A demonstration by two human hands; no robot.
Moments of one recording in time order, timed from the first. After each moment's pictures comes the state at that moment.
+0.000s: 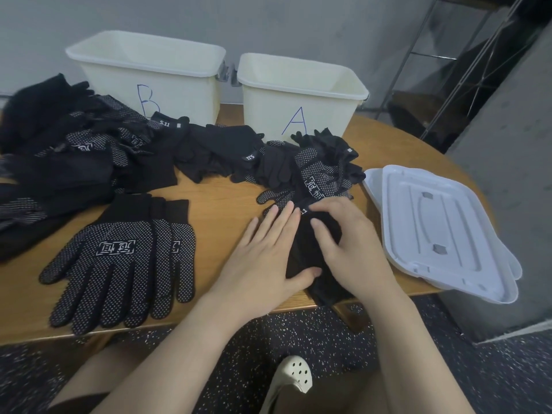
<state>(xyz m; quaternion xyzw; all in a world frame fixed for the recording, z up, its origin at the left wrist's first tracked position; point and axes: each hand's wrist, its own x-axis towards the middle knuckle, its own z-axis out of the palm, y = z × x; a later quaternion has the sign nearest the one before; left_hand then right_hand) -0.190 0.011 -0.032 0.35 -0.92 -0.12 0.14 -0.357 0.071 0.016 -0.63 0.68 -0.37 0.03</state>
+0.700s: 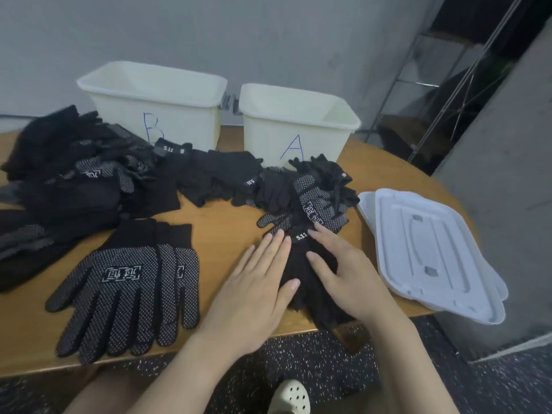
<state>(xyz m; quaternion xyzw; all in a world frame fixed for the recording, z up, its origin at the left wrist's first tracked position) -0.169 0.021 -0.027 0.34 -0.92 -0.12 0.16 -0.368 0.074 0.008 -0.63 0.71 -0.29 0.10</state>
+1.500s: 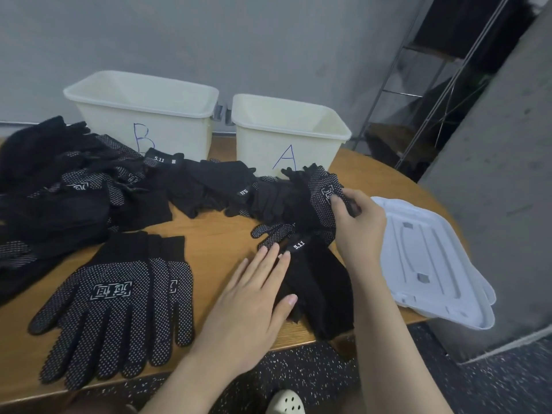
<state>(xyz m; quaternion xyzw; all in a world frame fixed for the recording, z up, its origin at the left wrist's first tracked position) -0.166 0.021 -0.029 0.34 -0.91 -0.12 0.18 -0.380 0.005 0.043 -0.38 0.71 -0.59 0.03</state>
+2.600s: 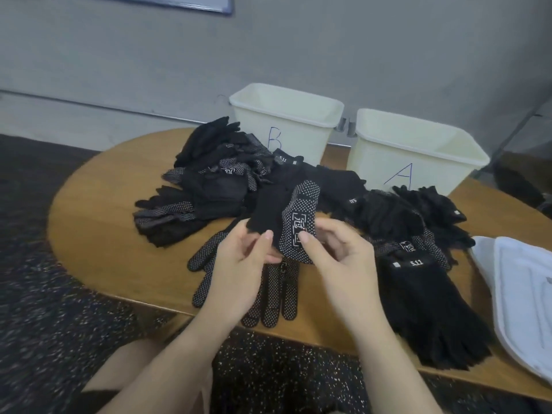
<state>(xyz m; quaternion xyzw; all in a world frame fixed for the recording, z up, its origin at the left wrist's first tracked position) -0.049 0.000 0.015 0.44 -0.53 -0.45 0.57 -0.205 0.014 0.035 -0.54 0.48 -0.60 0.35</state>
